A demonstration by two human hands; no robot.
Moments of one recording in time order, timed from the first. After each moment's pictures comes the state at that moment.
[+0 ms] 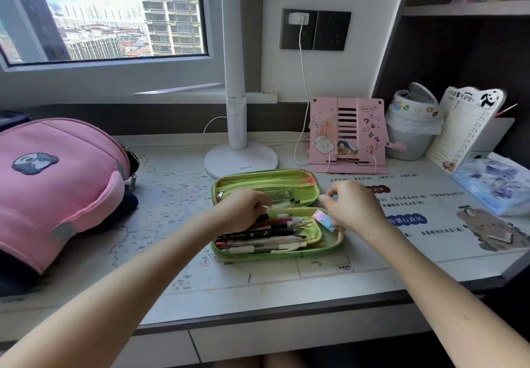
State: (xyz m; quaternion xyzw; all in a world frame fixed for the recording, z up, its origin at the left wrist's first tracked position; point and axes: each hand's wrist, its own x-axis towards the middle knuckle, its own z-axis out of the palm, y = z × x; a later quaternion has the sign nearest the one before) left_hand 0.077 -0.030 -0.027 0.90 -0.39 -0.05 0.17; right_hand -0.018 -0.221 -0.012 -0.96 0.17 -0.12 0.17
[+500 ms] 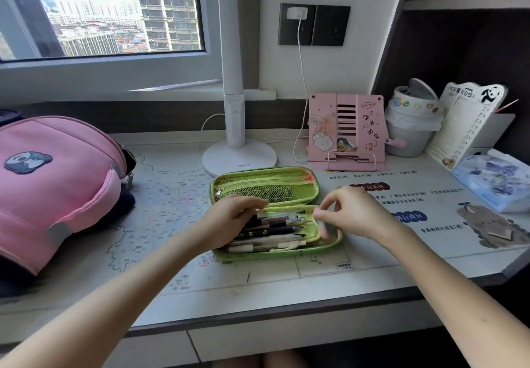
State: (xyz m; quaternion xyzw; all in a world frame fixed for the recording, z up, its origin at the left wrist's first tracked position) left_hand 0.068 -0.002 -0.046 0.86 -0.40 -0.01 0.31; right_hand -0.027 -0.234 -0.014 -0.97 0.10 -0.04 0.21
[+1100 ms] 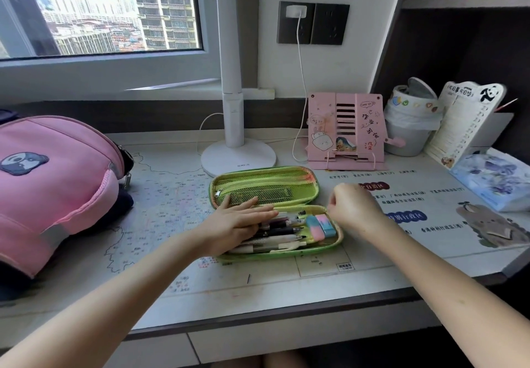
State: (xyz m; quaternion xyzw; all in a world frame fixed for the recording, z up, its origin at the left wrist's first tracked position) left_hand 0.073 0.003 -0.055 0.85 -0.49 -0.11 0.18; right_hand -0.006 -0.230 -0.024 -0.98 0.19 -0.05 0.08
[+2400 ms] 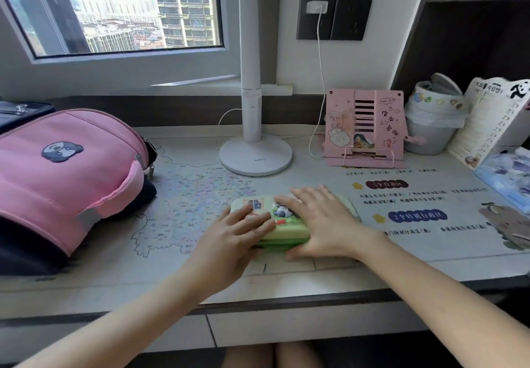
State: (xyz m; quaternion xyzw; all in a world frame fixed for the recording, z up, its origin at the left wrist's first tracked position) left_hand 0.013 0.042 -0.065 0.84 -0.49 0.20 0.14; right_hand -0.015 -0.181 -0.039 -0.99 -0.13 -0.02 0.00
